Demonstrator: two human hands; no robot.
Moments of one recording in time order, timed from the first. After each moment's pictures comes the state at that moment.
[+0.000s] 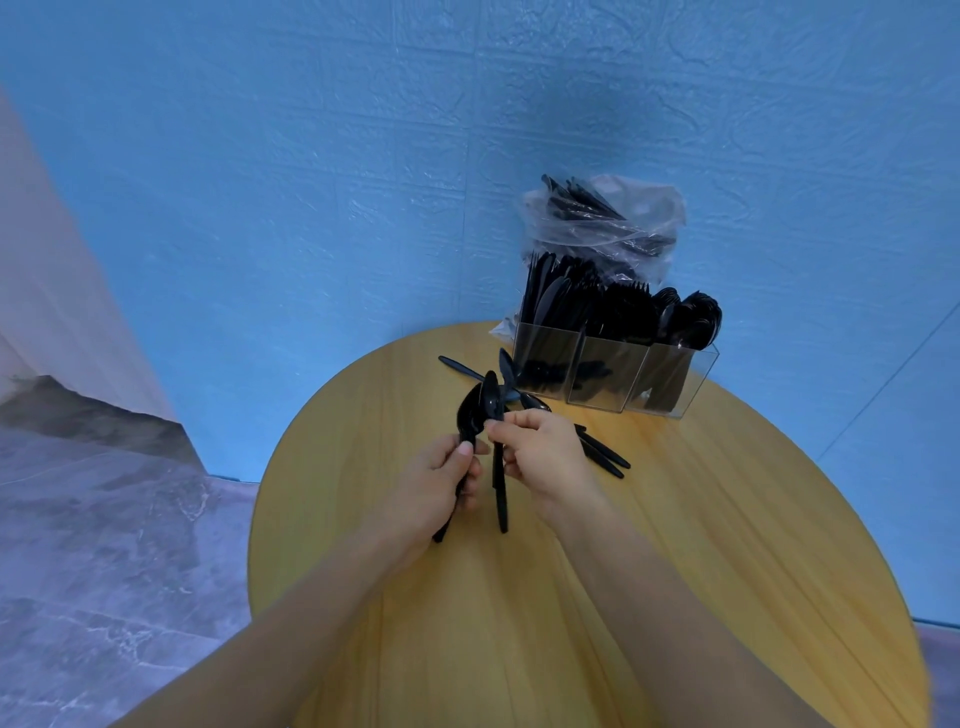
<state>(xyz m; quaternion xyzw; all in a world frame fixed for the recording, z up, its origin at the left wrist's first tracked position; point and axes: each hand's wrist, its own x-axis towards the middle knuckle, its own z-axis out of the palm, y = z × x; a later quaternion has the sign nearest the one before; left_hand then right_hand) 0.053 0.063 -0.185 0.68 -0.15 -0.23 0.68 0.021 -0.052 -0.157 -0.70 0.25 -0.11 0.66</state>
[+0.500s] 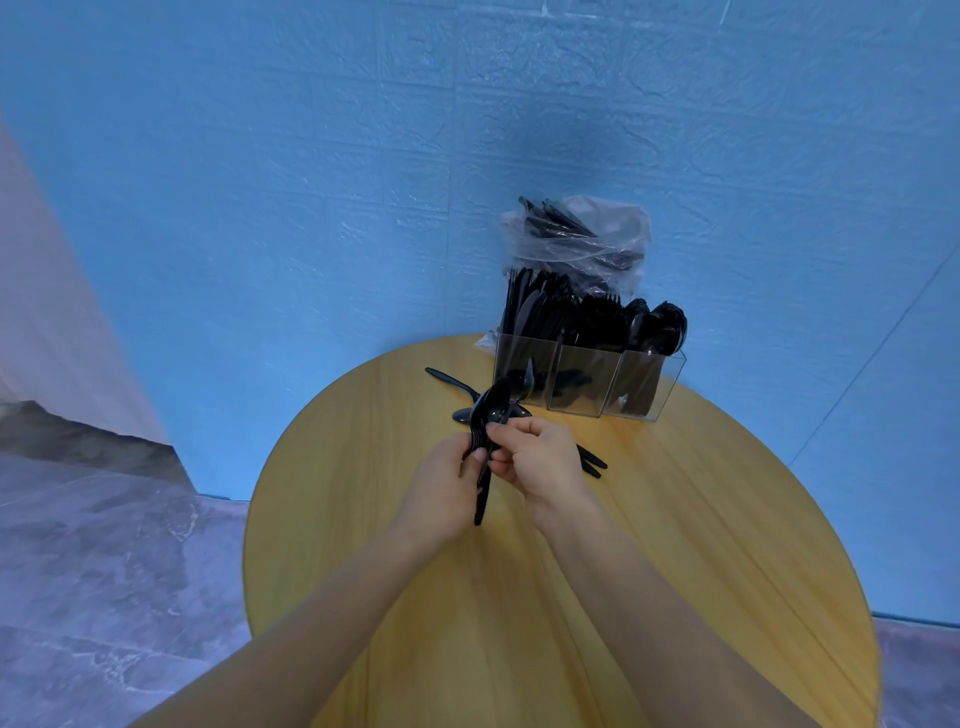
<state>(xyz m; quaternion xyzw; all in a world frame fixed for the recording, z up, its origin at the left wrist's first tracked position) 0.030 0.047 -0.166 0.80 -0.24 -0.10 0.54 0.004 -0.054 -0.150 -0.62 0.27 -0.15 0.72</state>
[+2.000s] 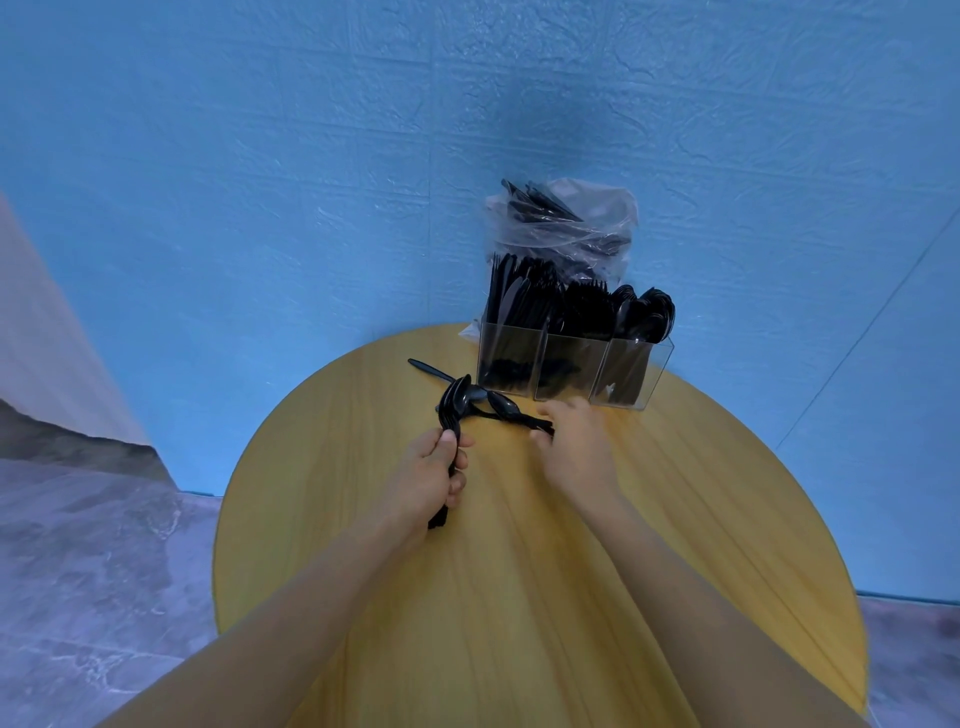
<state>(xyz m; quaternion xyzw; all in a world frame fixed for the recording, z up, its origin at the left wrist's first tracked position) 0.047 0.038 -0.181 0.68 -0.10 -0.24 0.68 0.000 -0.112 -0.169 -0.94 0.25 -0.15 0.19</state>
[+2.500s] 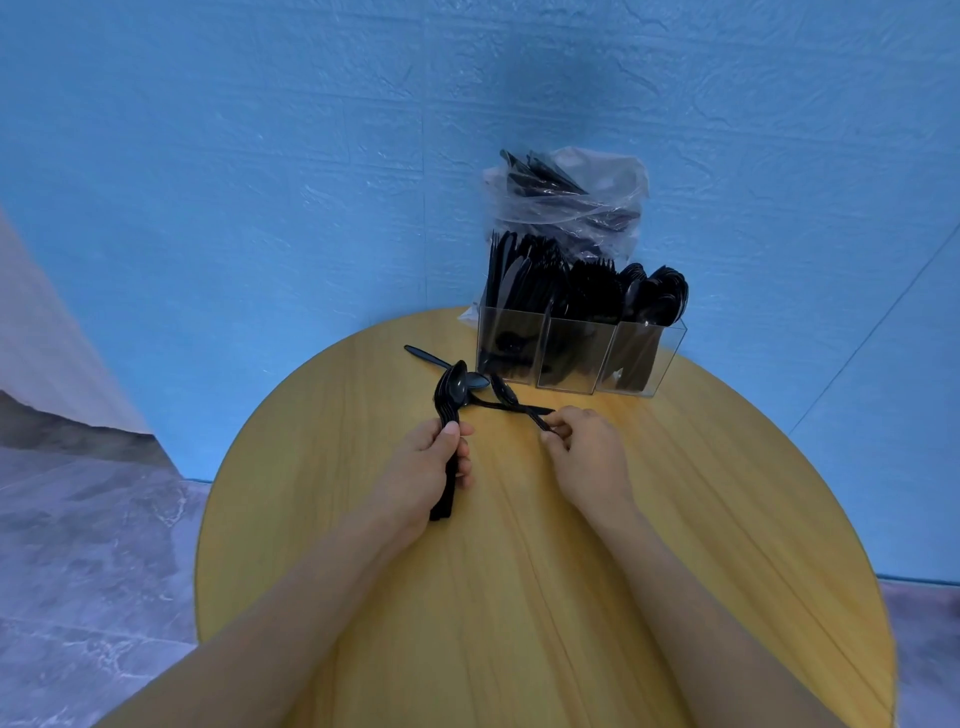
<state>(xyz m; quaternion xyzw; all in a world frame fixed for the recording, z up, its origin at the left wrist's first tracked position) 0.056 0.031 -0.188 0.65 -0.09 -0.25 0.71 -0.002 -0.126 -0.193 -0.91 0.25 -0.18 0.27</state>
